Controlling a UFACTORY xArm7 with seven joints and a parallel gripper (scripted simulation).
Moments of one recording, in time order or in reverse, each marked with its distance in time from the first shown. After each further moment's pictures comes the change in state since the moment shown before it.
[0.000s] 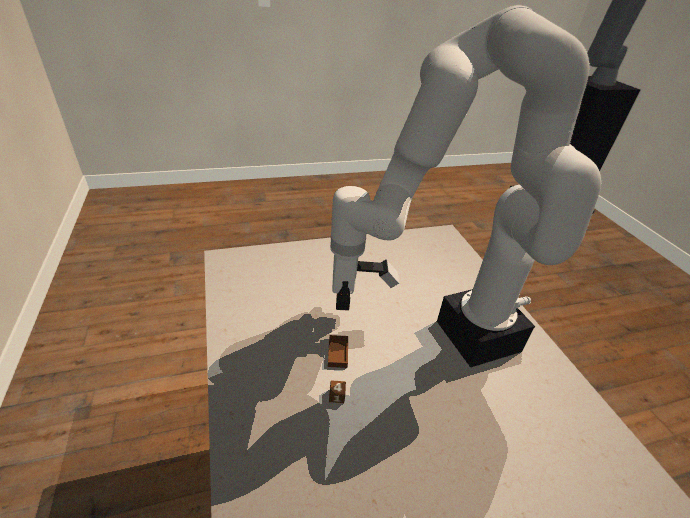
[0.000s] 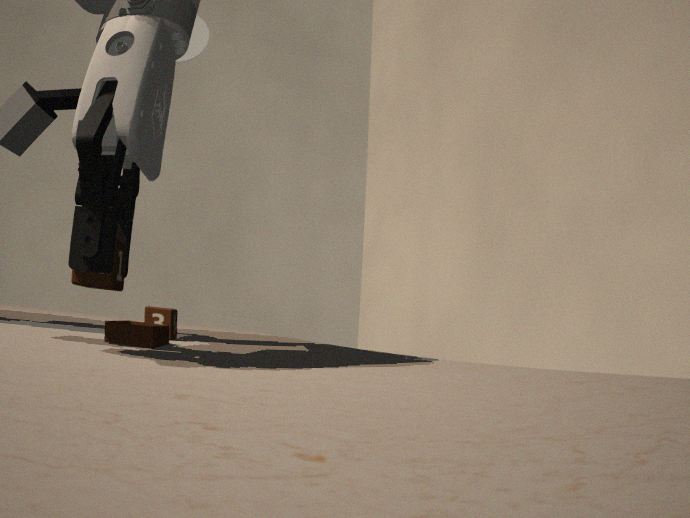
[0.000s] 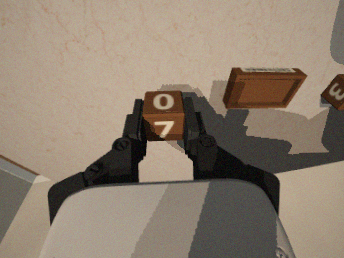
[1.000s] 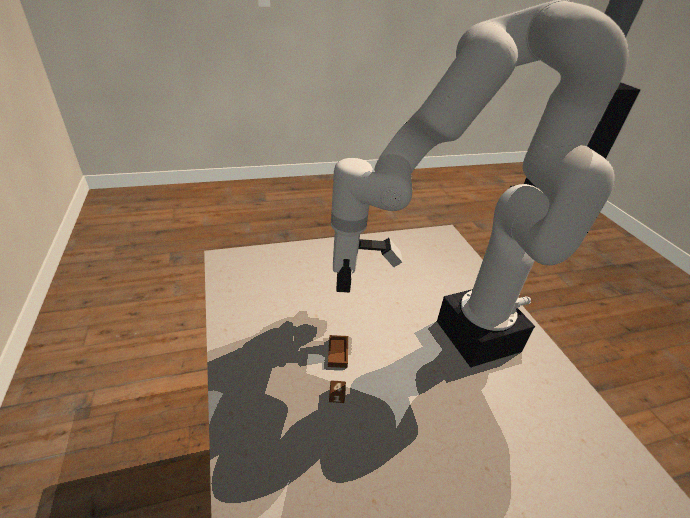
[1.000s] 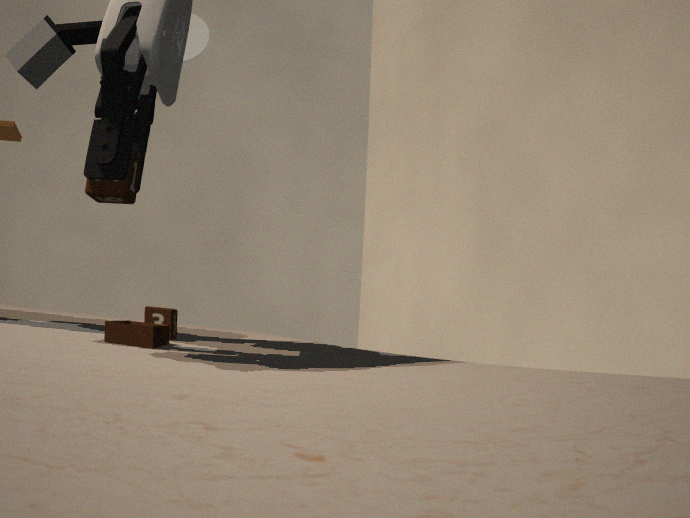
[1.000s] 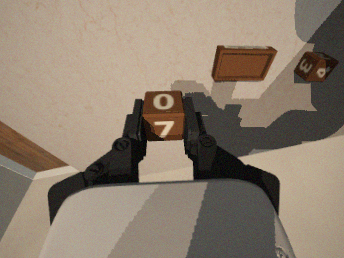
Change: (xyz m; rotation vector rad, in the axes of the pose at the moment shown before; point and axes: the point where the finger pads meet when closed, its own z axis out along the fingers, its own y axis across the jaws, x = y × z) arm -0.002 -0.001 -0.059 -0.013 -0.005 -0.003
